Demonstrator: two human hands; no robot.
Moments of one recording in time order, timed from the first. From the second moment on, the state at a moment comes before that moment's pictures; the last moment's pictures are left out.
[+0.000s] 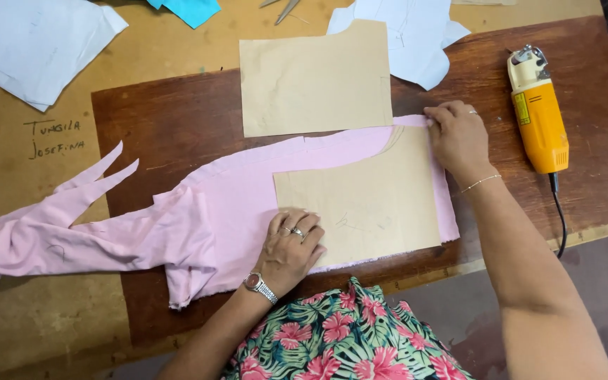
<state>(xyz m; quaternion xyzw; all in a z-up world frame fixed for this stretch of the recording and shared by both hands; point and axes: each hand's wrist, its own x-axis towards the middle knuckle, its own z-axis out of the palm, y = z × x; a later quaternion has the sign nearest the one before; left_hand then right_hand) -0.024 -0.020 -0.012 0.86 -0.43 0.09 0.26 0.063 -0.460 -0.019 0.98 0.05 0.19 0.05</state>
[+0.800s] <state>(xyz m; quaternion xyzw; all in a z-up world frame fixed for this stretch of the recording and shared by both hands) 0.134 0.041 -0.017 0.94 -0.31 0.08 0.14 0.119 -0.345 0.070 0.97 -0.20 -0.04 -0.16</state>
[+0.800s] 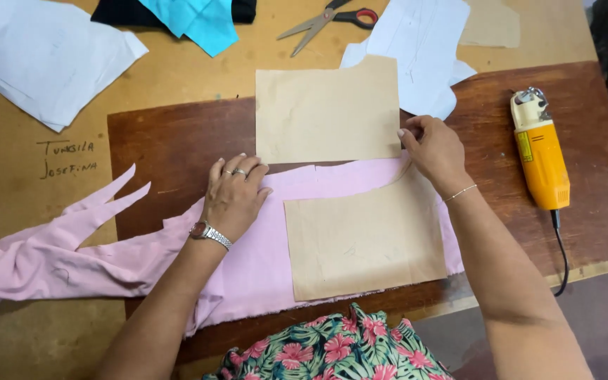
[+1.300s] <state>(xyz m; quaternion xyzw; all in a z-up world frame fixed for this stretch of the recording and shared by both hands) 0.143 0.023 -0.046 0.94 -0.31 0.06 0.14 0.167 -0.300 0.086 0.95 -0.25 -0.01 -0.18</state>
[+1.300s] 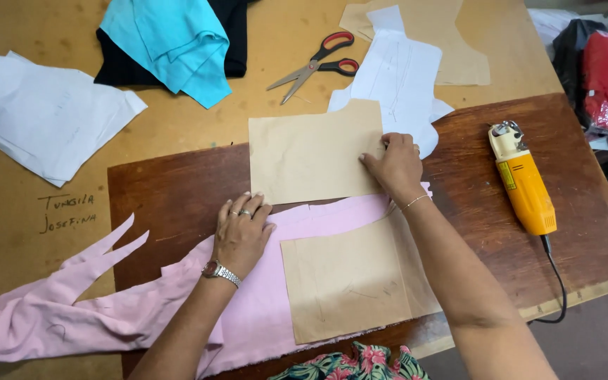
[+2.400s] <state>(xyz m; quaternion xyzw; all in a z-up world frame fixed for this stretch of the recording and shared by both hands) -0.022 0.023 0.011 0.89 -0.41 0.06 0.21 0.048 -0.397 0.048 0.94 -0.26 -0.13 -0.16</state>
